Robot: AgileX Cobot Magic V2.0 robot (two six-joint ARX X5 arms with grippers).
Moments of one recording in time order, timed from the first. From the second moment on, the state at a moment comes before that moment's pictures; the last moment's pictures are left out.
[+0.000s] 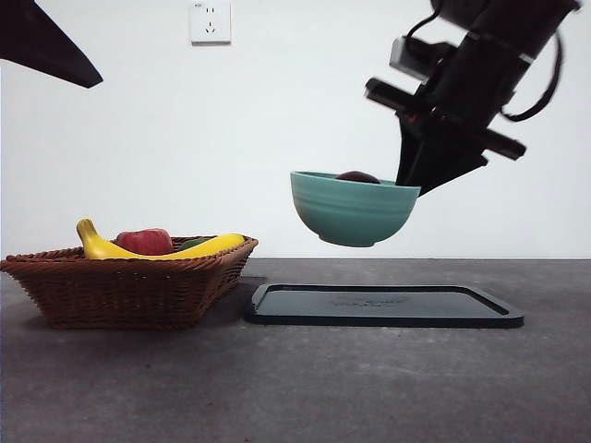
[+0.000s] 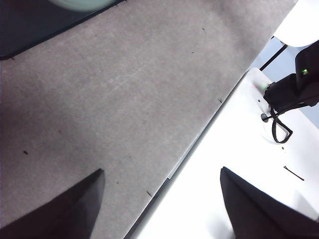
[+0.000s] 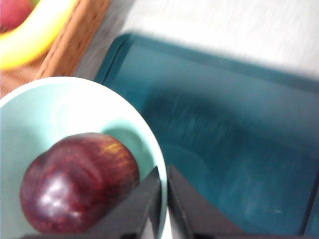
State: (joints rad) left arm -0.63 0.92 0.91 -0.82 0.49 -0.07; right arm 0.38 1.60 1.19 -0.44 -0.22 0.22
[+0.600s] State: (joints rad) left arm -0.63 0.92 0.91 -0.82 0.49 -0.07; right arm 0.31 1.88 1.32 -0.42 -0.21 0.19
